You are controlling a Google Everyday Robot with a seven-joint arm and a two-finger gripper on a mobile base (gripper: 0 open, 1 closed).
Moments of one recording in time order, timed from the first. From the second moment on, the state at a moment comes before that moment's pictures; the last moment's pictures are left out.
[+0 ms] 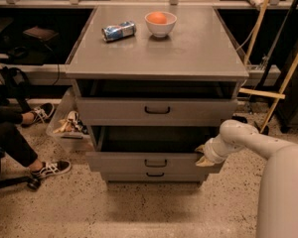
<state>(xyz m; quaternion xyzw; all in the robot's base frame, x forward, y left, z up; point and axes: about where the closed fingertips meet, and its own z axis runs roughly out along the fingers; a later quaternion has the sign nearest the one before) 0.637 -0.241 0.406 -0.70 0.69 0.06 0.18</state>
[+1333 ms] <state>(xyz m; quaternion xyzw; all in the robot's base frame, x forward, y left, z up) 0.610 -0.245 0.410 -0.69 0.70 0.05 0.19</state>
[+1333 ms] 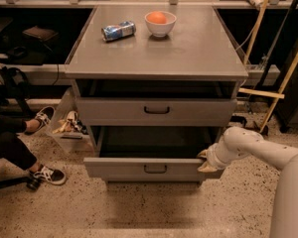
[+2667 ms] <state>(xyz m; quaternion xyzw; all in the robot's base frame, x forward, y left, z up) 0.592 -0.247 0.406 -0.69 0.70 0.05 0.19</state>
